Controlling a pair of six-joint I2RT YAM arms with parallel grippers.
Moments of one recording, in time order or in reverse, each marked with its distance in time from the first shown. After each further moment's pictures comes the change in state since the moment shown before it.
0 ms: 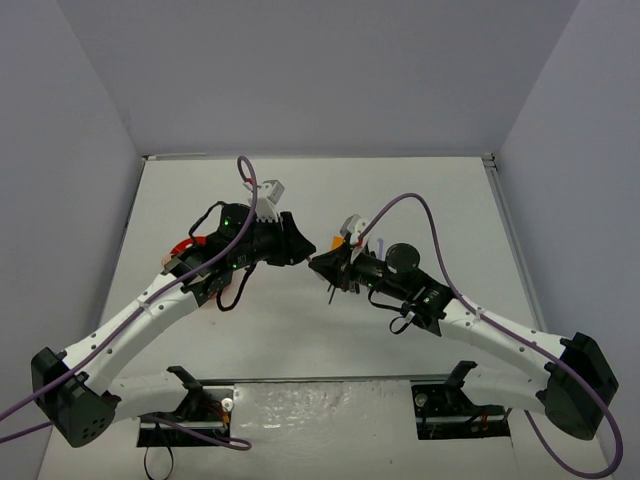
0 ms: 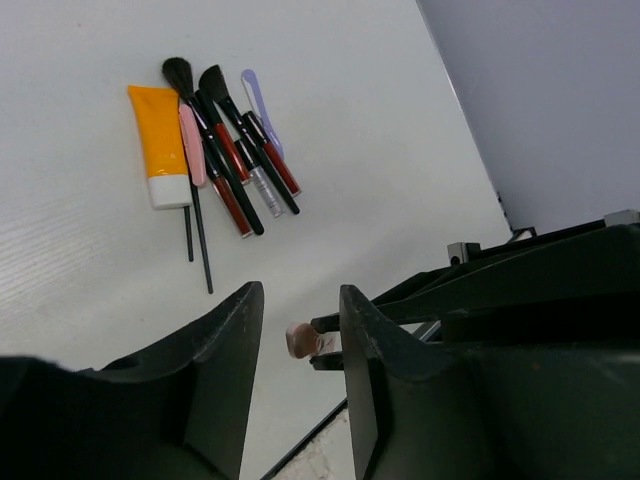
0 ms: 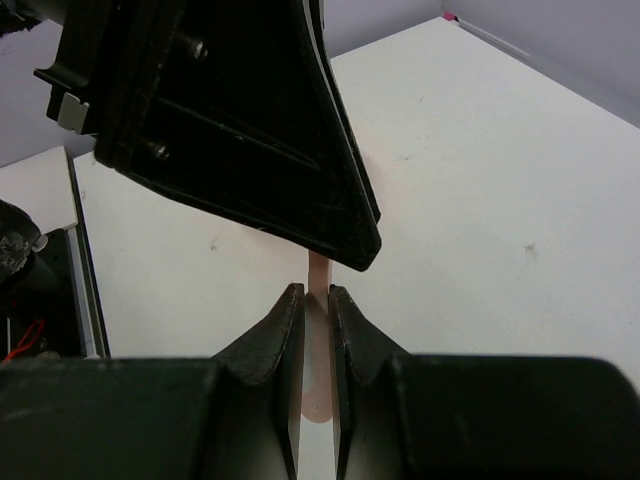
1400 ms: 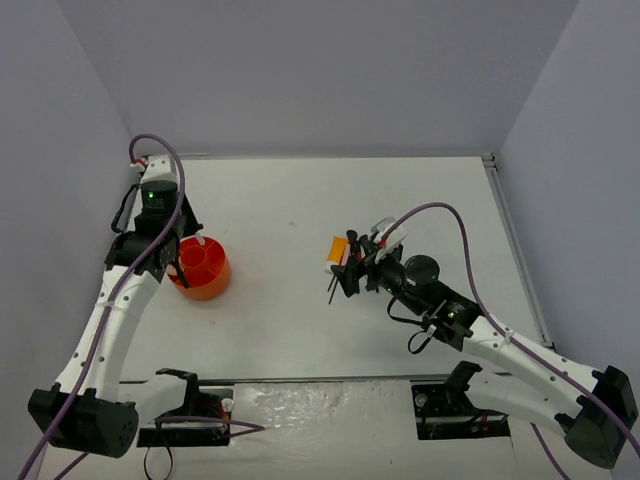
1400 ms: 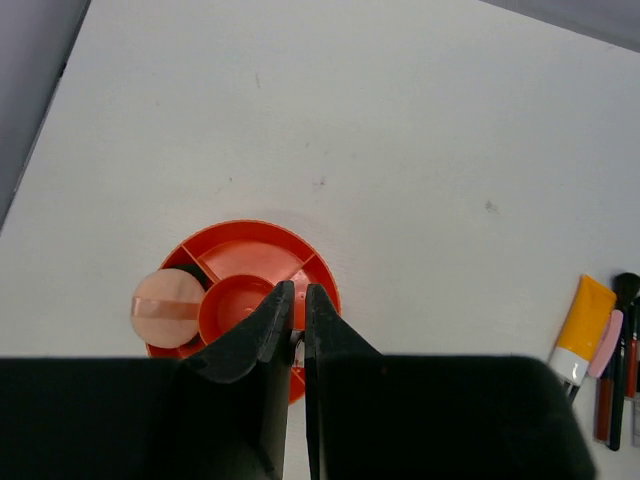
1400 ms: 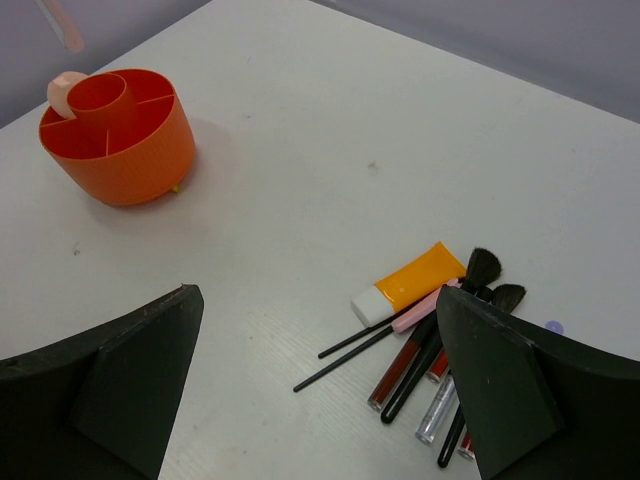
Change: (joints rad) left arm 0.497 -0.050 0.113 -0.288 -0.458 0.257; right arm -0.008 -0.209 -0.057 -0.229 0.372 0.002
